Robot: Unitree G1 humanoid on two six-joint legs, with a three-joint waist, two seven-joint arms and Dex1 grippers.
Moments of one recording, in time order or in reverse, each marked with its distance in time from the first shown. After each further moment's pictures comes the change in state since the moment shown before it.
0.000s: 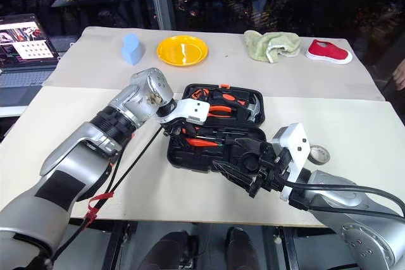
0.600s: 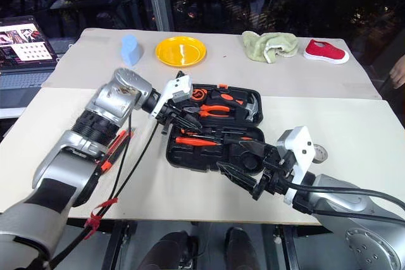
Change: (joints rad) left arm 0.131 -0.012 0.248 -0.007 -0.255 0.054 0.140; right arm 0.041 -0.015 -0.044 -0.012 0.028 -0.001 -0.011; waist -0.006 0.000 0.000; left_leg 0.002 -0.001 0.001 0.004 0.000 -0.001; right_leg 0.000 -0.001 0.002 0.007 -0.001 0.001
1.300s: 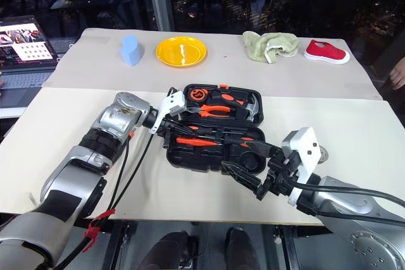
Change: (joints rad) left arm 0.105 -0.025 0.048 0.071 0.027 -0.110 0.093; right arm 0.036 -0.013 -0.028 -0.001 0.012 0.000 -0.018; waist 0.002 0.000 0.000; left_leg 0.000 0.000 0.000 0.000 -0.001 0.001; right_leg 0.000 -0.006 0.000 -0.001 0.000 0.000
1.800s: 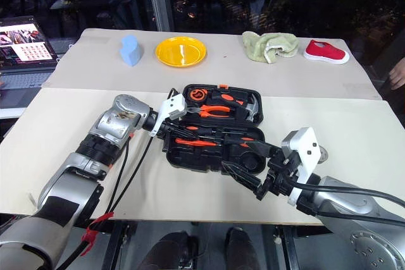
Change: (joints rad) left arm 0.089 0.047 0.003 -0.176 0.005 0.000 -0.004; right arm -0.004 0.000 0.004 0.000 -0.001 0.000 0.000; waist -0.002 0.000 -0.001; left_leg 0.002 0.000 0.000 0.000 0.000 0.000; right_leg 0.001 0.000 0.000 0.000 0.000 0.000
